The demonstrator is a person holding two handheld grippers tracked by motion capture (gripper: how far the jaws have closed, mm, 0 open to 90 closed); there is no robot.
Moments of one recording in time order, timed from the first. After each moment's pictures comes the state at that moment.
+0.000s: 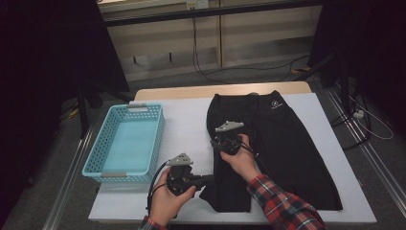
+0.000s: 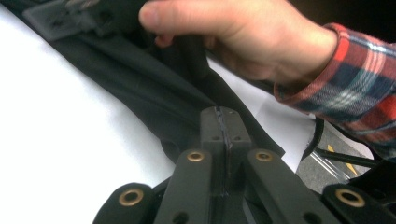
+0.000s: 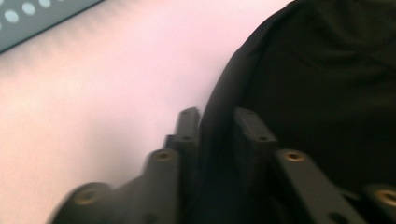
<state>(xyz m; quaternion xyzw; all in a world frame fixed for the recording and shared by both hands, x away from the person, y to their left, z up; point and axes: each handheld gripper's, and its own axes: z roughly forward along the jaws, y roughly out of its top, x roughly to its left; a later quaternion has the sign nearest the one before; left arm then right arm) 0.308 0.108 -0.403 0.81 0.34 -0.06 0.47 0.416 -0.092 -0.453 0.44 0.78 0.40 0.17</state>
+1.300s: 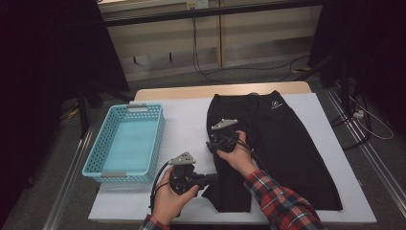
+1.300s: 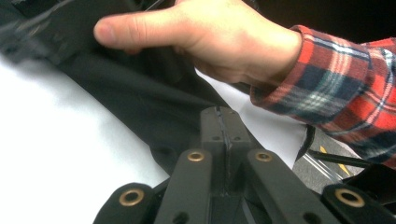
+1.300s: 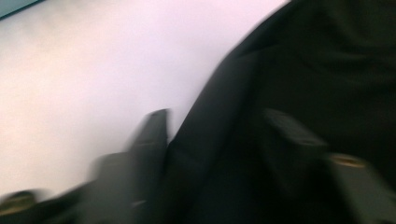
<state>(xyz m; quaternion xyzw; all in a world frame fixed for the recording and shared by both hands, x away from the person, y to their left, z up) 0.310 0.102 -0.404 0.81 0.32 -0.07 0.48 0.434 -0.084 -0.461 0.44 0.80 0.36 0.18</state>
